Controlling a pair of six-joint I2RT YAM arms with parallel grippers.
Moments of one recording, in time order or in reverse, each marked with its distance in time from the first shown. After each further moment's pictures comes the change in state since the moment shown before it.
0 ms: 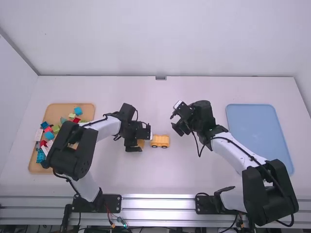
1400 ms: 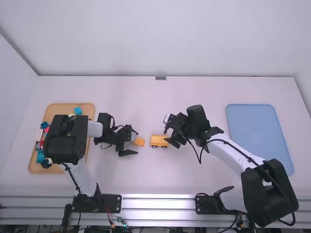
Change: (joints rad) left arm 0.303 0.145 -0.167 0.251 0.502 0.218; right arm 0.059 0.000 0.000 -0.159 -0.250 -0.189
